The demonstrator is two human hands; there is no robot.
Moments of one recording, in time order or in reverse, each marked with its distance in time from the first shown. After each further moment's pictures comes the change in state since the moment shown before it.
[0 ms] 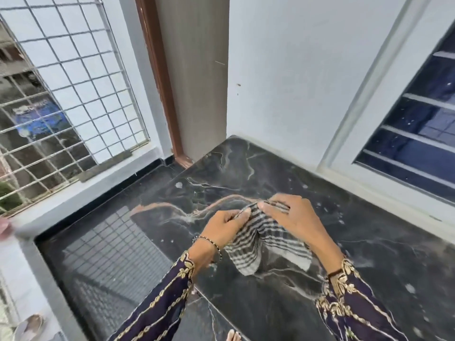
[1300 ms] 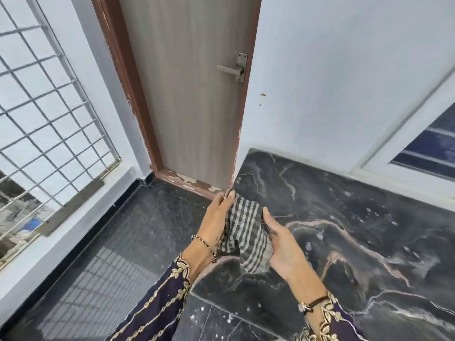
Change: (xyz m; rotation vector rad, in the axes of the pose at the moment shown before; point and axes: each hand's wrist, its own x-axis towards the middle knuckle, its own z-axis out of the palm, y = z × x) left_hand 0.147 -0.007 -0.284 -0.401 -0.135 -0.058; right_hand 0.165 -0.152 0.232 1.553 0.242 0.667
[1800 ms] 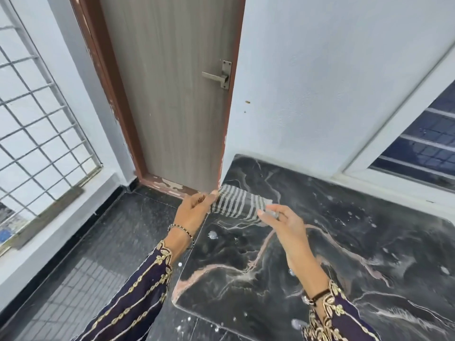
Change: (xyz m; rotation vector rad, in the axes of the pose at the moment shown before) left_hand 0.030 0.011 -0.016 0.417 0.156 0.127; right_hand -0.009 -0.049 -0.012 -0.709 0.321 -0.446
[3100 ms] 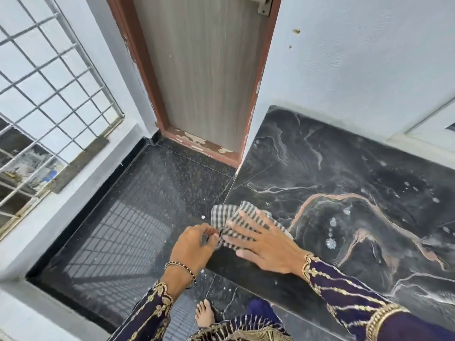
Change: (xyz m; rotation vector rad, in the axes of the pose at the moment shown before) left_hand -0.062 -0.126 -0.035 0.585 -0.102 -0.092; right_hand 0.027 0.160 0.059 -1.447 -0.821 -0.980
